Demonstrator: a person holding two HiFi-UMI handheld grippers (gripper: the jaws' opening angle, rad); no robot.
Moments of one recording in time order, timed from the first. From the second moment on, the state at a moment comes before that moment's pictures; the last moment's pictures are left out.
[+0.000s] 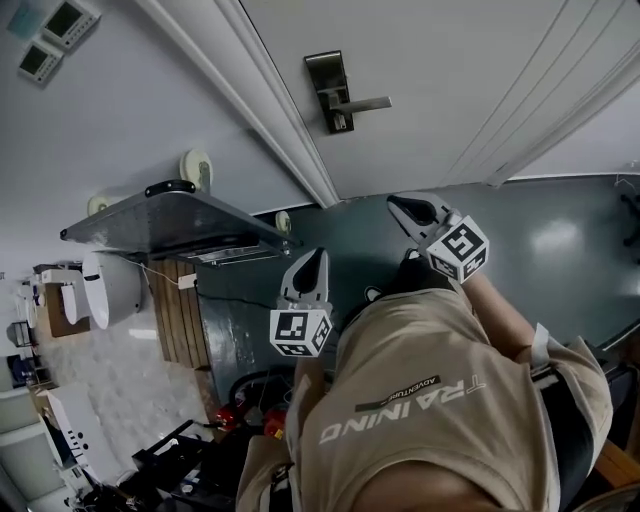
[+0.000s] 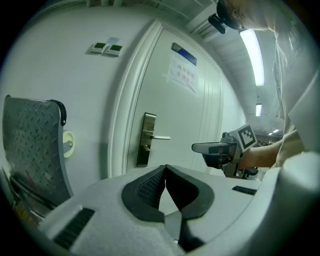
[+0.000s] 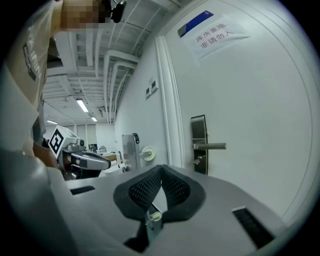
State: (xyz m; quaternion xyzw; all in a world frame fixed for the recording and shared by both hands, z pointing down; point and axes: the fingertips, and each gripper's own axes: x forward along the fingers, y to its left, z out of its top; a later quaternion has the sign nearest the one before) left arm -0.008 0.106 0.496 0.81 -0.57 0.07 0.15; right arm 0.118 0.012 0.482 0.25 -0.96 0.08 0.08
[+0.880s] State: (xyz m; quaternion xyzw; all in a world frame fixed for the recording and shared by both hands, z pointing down) left arm -0.099 0.027 0.522 0.78 -0.58 0.11 0.20; right arm -0.011 -0.074 0.541 0.22 -0.96 0.16 0.08
